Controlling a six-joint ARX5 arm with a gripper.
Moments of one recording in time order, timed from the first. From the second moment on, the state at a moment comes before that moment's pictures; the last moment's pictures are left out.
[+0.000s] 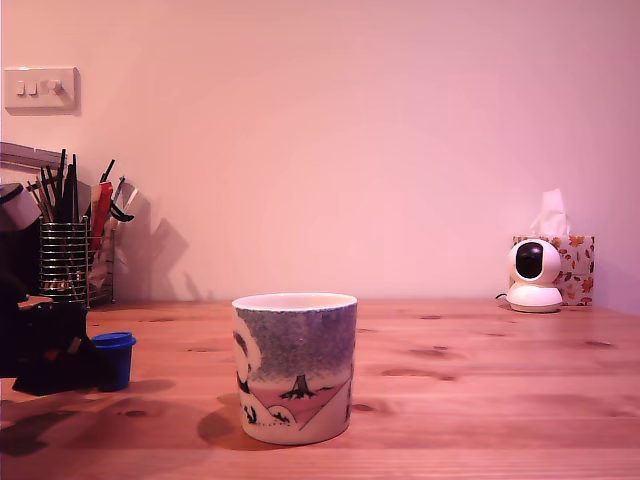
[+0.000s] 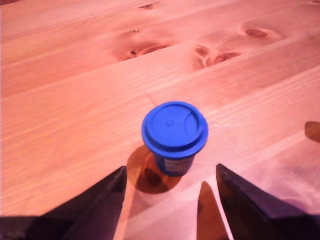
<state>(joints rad) -0.26 1.66 0.26 0.87 0.21 0.08</state>
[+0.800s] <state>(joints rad) -0.25 1.75 0.34 0.91 0.23 0.08</state>
